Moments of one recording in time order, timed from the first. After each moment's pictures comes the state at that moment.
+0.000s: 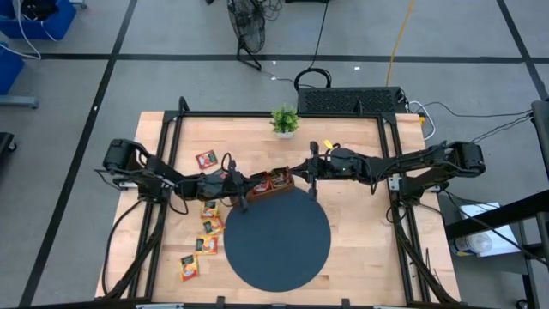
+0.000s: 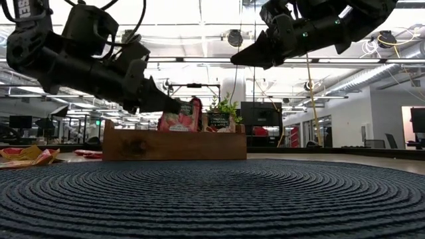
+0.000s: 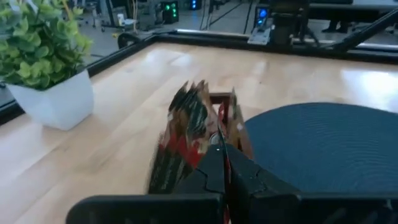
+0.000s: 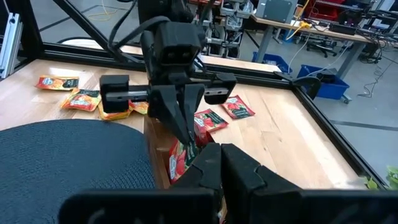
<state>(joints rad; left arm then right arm) -0.09 1.65 0.35 1.07 -0.37 -0.11 -0.08 1.38 0.65 0.50 0.00 -0.15</state>
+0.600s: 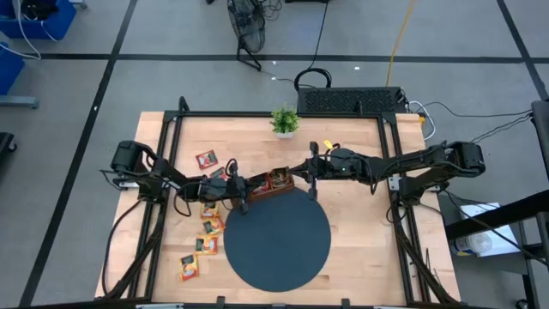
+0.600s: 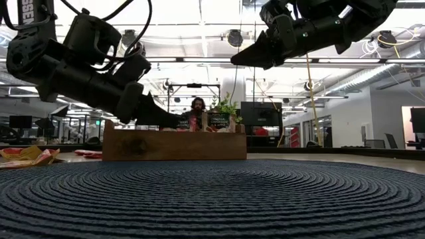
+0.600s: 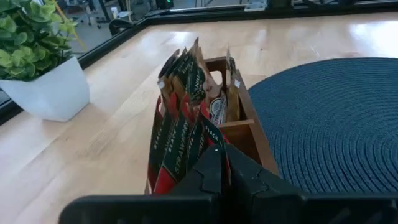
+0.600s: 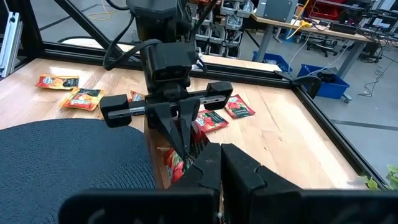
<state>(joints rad) -0.10 1.73 0.35 1.07 -0.37 -0.01 -0.08 1.38 0.65 0.50 0.00 -0.15</state>
